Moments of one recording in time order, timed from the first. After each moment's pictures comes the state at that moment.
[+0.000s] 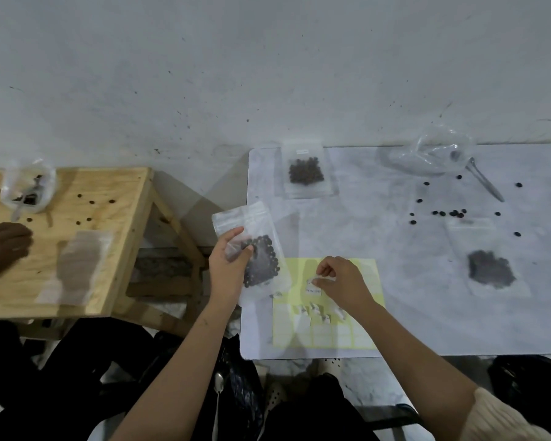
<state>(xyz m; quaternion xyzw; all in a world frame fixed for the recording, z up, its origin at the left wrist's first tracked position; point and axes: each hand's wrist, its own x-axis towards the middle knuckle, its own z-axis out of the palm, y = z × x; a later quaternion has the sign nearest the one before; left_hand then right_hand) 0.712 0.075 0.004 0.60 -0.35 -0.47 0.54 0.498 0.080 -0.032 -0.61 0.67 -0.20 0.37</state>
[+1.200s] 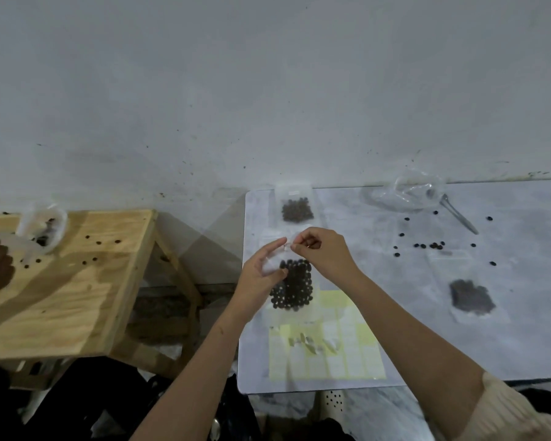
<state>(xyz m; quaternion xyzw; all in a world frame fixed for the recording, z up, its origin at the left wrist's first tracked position) 0.676 0.061 0.061 0.49 -0.52 -0.55 0.44 0.520 0.027 0.084 -0.62 0.59 -0.36 0.37</state>
